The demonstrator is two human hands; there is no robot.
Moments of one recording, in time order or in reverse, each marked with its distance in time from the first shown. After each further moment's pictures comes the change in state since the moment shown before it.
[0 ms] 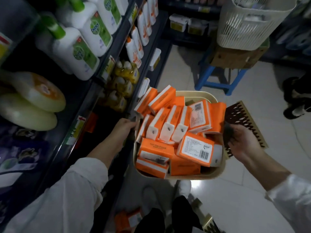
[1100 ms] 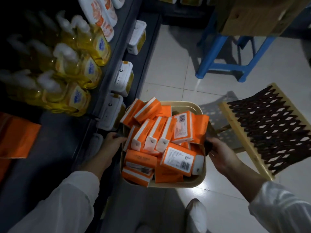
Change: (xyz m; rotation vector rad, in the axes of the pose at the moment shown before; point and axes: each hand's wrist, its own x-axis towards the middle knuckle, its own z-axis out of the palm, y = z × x) left_hand 0.283 -0.190 0.068 -0.008 0.028 -0.110; right_hand 0.280 0.194 0.023 -0.150 -0.083 0.032
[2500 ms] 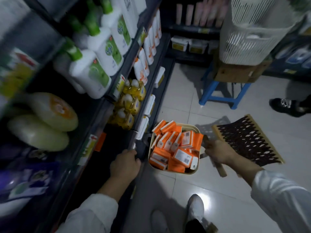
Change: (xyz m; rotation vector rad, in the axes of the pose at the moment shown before) left_hand -0.275 0.097 -0.105 1.070 0.189 0.322; right_hand -0.276 -0.163 0.057 -1.435 -0.123 -0.359
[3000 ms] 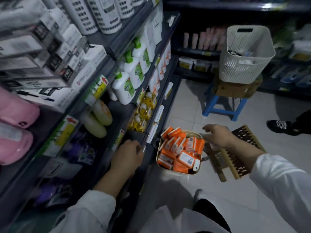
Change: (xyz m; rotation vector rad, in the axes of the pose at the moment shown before) left_hand -0.117 -0.014 -0.108 -0.130 0.240 0.137; right_hand -0.102 -0.070 -0.069 -0.135 0.169 -0.179
